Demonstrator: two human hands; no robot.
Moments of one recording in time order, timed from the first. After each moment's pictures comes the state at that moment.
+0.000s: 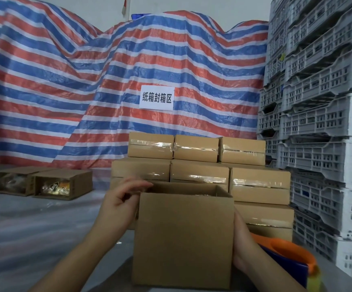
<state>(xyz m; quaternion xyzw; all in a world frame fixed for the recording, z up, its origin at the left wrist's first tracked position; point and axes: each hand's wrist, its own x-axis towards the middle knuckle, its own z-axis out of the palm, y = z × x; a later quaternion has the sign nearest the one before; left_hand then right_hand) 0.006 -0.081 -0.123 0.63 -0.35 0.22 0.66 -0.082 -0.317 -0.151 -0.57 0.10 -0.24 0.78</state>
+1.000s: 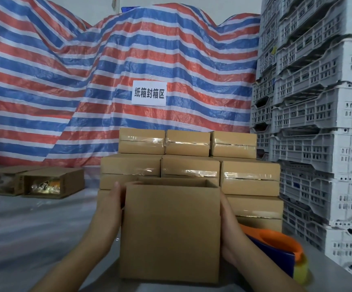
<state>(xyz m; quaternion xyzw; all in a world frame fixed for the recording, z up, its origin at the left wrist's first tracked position) -0.008 -0.097 -0.130 0.65 -0.21 0.09 0.73 -0.086 -0.311 -0.147 -0.59 0.09 -0.24 0.77</state>
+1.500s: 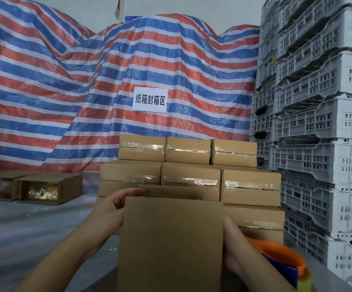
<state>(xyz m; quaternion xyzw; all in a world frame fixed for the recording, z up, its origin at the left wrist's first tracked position) 0.018 -0.080 -0.124 0.68 -0.31 -0.01 0.66 -0.090 -0.309 -0.134 -0.63 0.13 -0.19 0.74</state>
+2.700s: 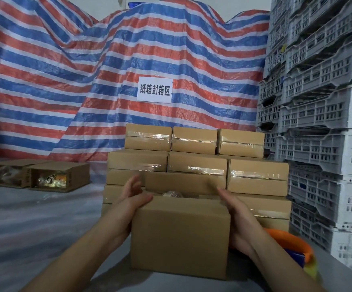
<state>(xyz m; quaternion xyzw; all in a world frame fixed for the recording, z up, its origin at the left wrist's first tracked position) 0.013 -0.100 -0.141 0.56 -0.27 -0.05 0.78 -0.091 -0.327 -0.138 -0.60 0.04 -0.15 0.78</state>
